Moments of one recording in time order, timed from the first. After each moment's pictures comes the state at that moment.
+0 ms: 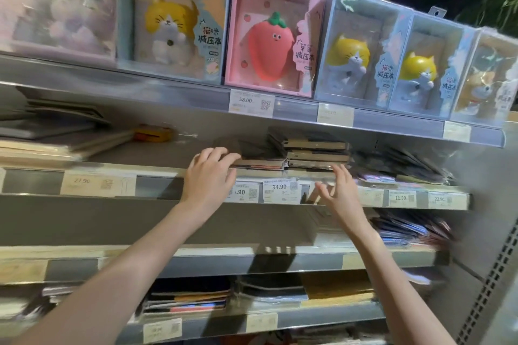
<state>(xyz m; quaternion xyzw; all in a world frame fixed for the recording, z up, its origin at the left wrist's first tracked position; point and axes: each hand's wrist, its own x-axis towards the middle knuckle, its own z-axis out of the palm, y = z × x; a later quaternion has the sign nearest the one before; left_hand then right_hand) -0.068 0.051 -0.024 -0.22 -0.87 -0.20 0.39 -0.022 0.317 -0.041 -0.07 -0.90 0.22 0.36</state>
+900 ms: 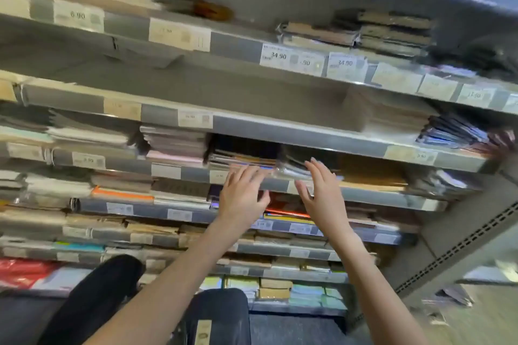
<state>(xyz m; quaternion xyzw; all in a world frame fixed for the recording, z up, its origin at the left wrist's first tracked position) 0.080 0.012 -0.247 -0.18 -0.94 -0.25 0.16 0.097 0.188 -0.234 0.04 -0.95 0.19 0.24</state>
